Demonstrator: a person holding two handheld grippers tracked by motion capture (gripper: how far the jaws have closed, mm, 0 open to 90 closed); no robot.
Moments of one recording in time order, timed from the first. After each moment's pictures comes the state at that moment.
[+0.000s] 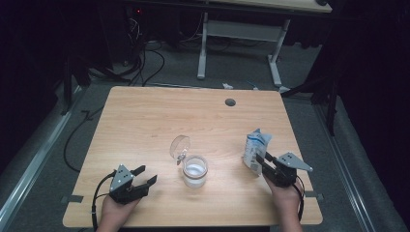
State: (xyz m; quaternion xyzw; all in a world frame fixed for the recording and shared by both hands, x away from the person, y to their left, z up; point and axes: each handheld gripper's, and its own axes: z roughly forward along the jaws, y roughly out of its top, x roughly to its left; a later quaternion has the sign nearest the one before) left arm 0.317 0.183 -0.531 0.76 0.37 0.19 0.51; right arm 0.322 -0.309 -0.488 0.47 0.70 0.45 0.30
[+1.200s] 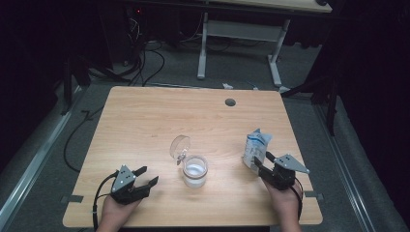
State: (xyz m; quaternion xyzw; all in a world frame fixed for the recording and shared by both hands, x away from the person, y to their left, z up) left arm 0.316 0.179 -0.531 0.77 0.35 0.19 0.50; right arm 0.317 -0.303 -0.489 0.48 0.70 0.42 0.32
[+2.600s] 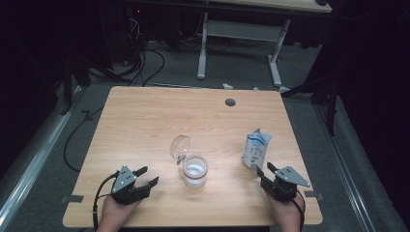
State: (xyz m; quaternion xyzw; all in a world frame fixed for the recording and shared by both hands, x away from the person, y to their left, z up) left arm 0.315 0.178 -0.531 0.77 0.35 0.20 0.50; right arm 0.286 -0.303 -0.503 0.49 0.70 0.40 0.33
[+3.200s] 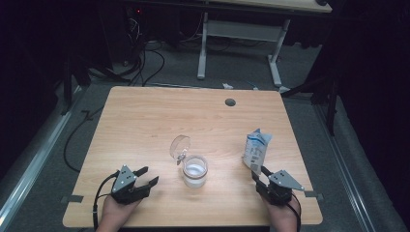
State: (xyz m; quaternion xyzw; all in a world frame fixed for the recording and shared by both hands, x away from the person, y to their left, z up) left arm 0.316 0.178 -0.531 0.77 0.34 0.19 0.50; right arm 0.278 -0.286 -0.505 0.47 0.72 0.40 0.32
